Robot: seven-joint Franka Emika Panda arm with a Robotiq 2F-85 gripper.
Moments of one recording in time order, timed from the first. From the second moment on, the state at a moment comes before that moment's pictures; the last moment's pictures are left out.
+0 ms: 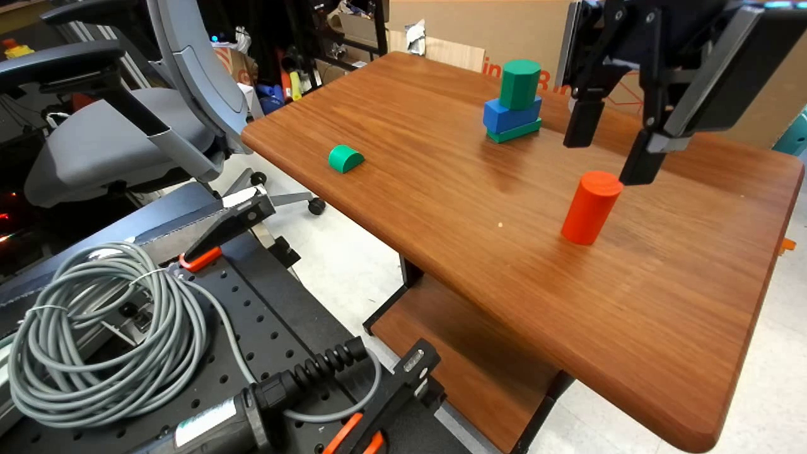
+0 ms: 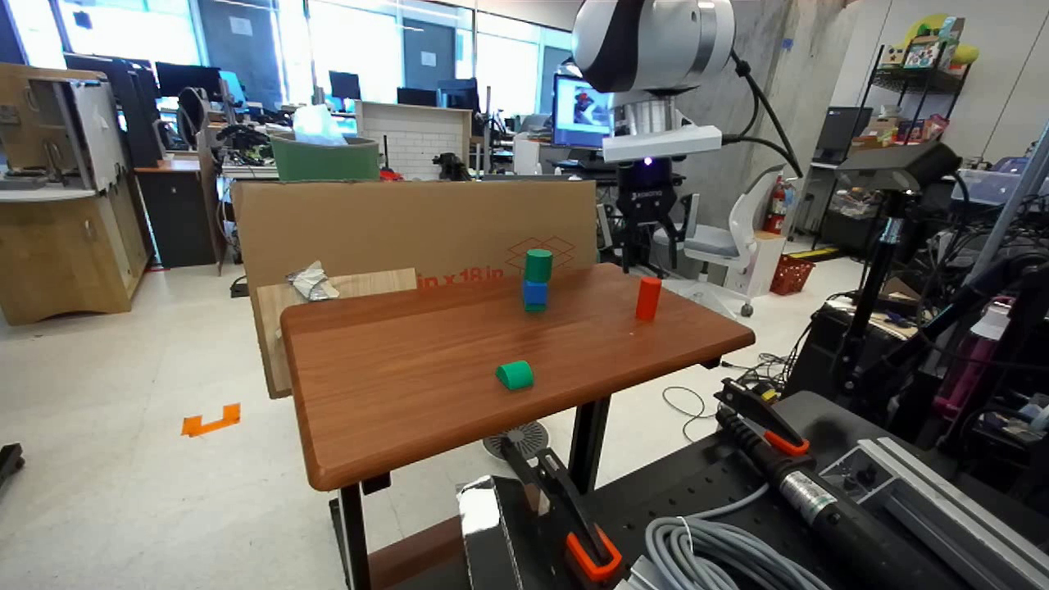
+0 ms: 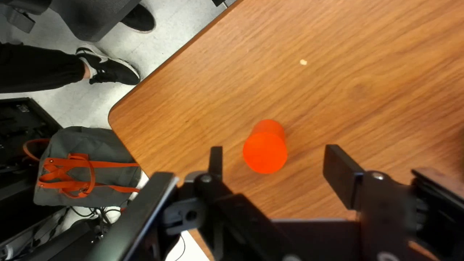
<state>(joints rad) -0.04 0.45 -0.17 -1.94 -0.09 2.18 0.45</state>
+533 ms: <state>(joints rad) -0.02 0.24 -0.14 -1.94 -0.09 2.18 0.44</state>
